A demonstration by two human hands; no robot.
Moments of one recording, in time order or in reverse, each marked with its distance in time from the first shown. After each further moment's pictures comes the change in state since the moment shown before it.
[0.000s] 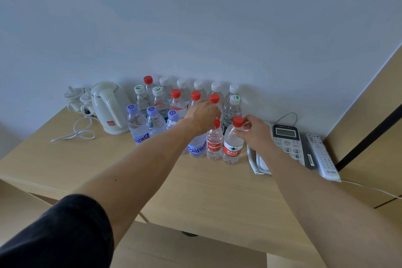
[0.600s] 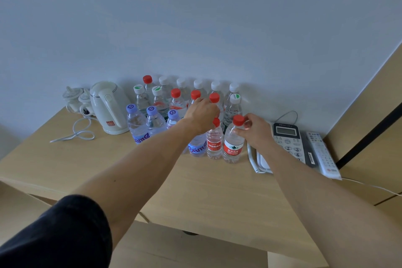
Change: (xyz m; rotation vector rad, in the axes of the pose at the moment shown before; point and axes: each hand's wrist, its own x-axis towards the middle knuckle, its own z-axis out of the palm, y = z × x) left_hand 0.002 -0.004 0.010 -0.058 0.067 -0.028; right_hand 0.002 0.000 0.000 0.012 -0.001 0.010
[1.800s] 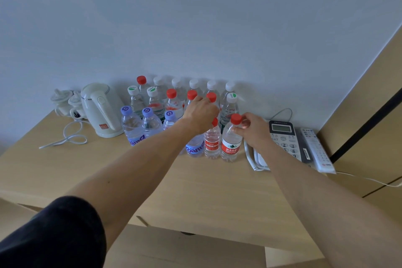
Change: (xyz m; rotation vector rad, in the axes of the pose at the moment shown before) left_hand 0.001 0.003 -0.006 0.122 0.011 0.068; right_hand 0.001 0.001 0.004 0.013 0.048 0.023
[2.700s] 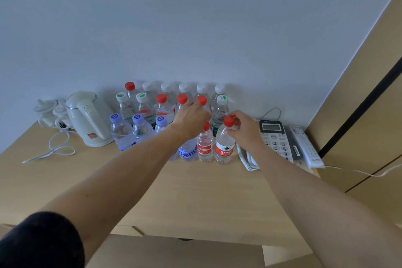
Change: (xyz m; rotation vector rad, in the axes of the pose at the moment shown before) left_hand -0.003 -0.002 -0.001 0.098 -0.005 0.080; right_hand -0.014 -0.012 -0.004 0.014 0.055 -0.109
